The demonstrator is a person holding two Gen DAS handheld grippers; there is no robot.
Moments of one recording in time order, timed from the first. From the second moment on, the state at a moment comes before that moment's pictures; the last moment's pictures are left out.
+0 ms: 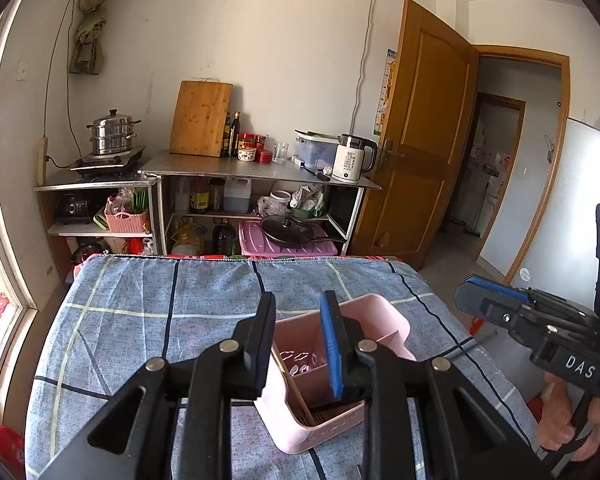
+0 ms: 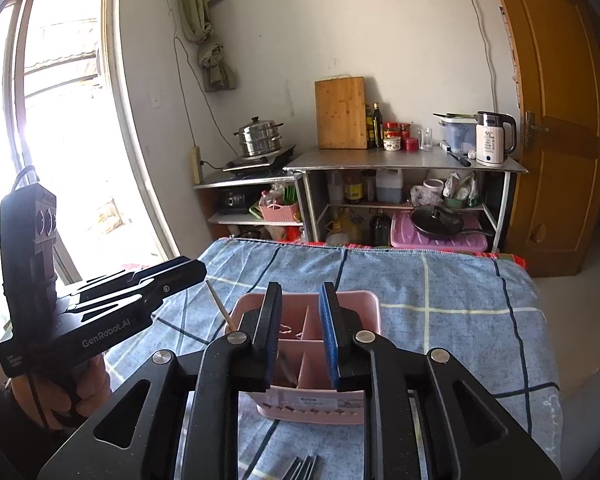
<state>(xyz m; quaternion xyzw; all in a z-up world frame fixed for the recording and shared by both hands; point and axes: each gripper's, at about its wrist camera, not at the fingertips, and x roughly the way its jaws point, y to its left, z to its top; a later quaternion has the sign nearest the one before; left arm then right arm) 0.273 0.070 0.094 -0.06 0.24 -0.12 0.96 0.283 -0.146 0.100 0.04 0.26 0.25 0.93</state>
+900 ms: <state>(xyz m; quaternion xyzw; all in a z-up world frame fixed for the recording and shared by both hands) 0.153 0.031 0.000 -0.07 0.30 -0.16 0.94 0.170 -0.201 -0.009 0.06 0.33 0.21 0.92</state>
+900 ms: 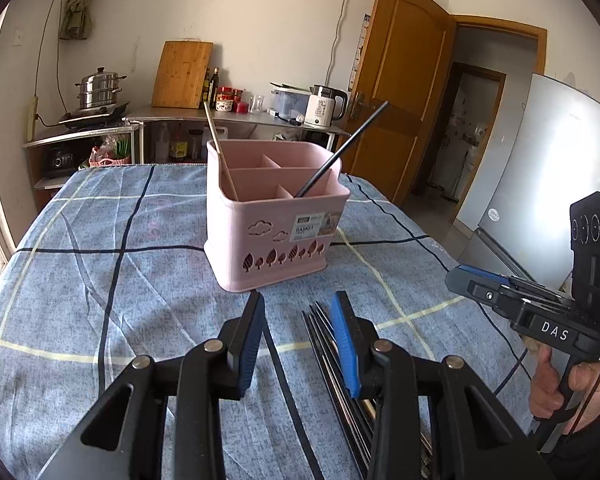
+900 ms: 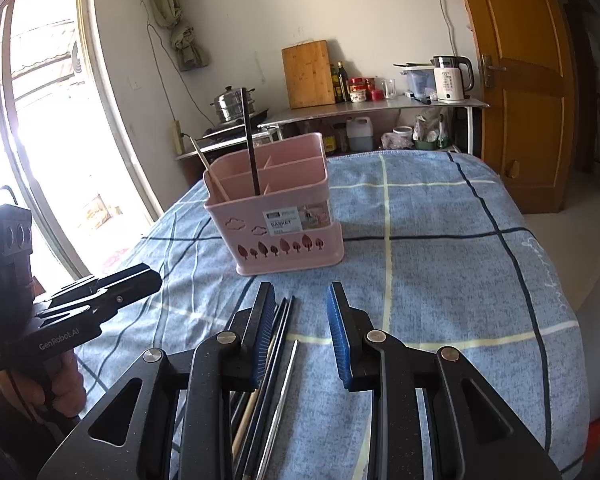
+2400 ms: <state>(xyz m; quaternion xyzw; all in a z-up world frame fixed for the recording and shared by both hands) 0.218 -0.025 -0.079 0.00 0.44 -0.13 0.89 0.193 -0.182 -0.092 0.03 0.45 0.22 0.87</state>
